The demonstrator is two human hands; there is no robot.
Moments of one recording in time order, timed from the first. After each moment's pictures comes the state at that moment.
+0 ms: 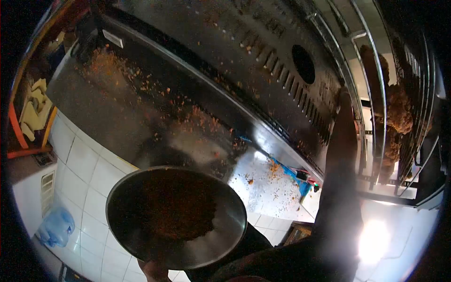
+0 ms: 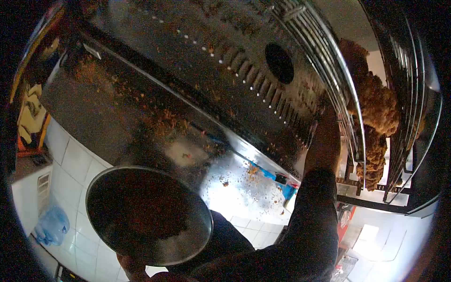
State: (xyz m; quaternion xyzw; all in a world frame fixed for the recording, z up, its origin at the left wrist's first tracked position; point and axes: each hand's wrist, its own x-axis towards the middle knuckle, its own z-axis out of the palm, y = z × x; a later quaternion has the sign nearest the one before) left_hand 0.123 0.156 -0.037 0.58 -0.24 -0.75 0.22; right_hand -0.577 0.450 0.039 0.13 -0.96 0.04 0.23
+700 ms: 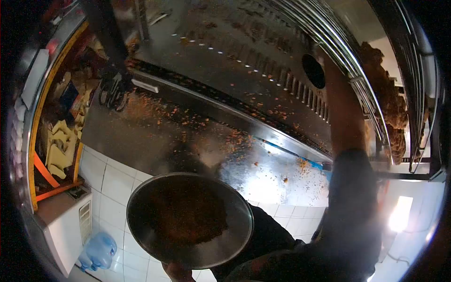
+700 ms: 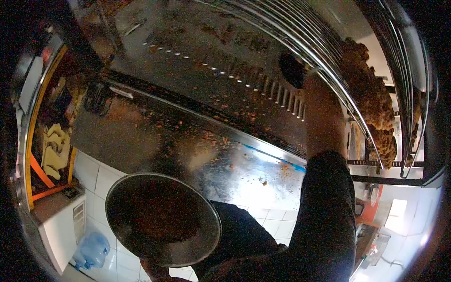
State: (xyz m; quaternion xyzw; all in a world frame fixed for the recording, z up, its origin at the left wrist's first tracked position) left_hand 0.131 0.044 -0.024 0.55 -0.26 -0.76 0.24; right_hand -0.540 0.236 0.034 0.20 -0.96 0.04 0.20
